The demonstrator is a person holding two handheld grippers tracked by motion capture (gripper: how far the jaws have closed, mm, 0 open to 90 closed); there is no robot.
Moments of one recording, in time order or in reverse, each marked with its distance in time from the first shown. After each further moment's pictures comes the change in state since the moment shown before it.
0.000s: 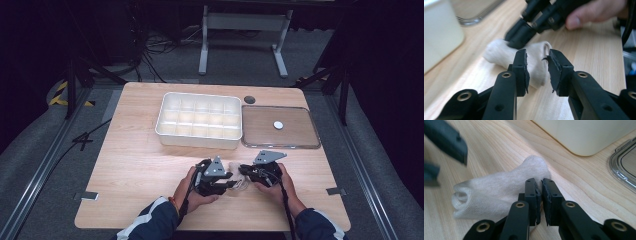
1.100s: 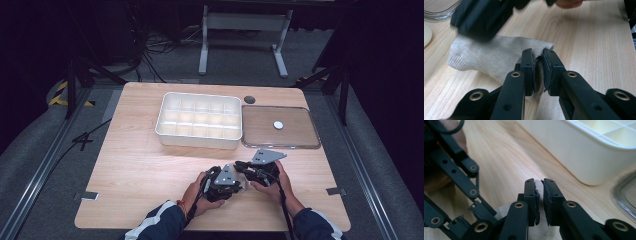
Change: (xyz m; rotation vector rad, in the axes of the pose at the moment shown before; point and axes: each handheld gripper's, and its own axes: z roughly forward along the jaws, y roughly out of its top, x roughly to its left) left arm -0.015 -0.014 0.036 0.074 -0.033 0.110; right arm 0.014 0.019 -0.002 -0.098 0.036 -0.076
